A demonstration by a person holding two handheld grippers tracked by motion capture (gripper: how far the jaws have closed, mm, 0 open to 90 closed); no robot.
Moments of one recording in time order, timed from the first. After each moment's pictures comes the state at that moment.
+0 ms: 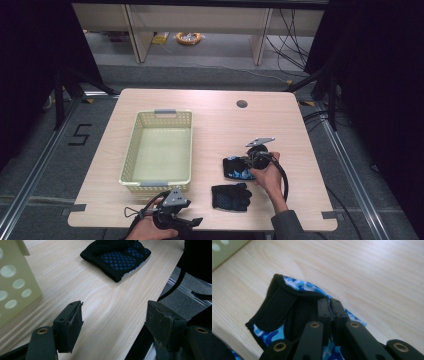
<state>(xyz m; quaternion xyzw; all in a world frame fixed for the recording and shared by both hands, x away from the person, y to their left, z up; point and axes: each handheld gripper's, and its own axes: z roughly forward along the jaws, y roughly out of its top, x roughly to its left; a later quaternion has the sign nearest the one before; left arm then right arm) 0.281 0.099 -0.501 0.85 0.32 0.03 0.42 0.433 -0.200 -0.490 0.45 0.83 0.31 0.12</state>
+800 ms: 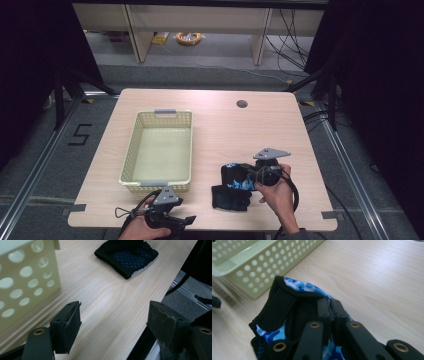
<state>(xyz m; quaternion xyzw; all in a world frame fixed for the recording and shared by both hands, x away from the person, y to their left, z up) 0.281 0.119 -0.498 0.84 0.34 0.04 0.42 0.358 -0.200 -0.440 0.42 0.81 0.39 0.14</state>
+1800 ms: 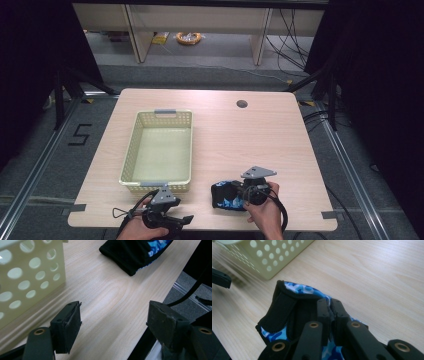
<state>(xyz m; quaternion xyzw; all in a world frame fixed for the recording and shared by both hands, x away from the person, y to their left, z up) 0.281 0.123 -0.500 0.84 0.35 0.04 0.42 0.324 -0.173 -0.470 0.42 0.82 0.37 0.13</state>
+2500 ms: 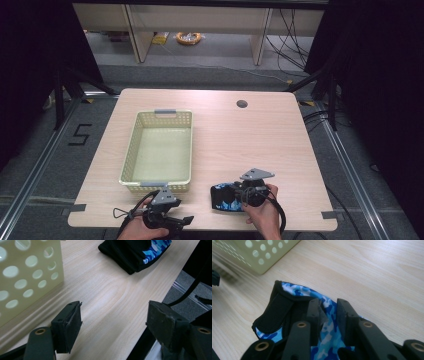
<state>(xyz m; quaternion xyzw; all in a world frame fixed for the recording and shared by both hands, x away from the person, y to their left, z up) 0.281 0.123 -0.501 0.84 0.35 0.03 0.42 0.323 -0.171 -0.482 0.44 0.81 0.35 0.12</state>
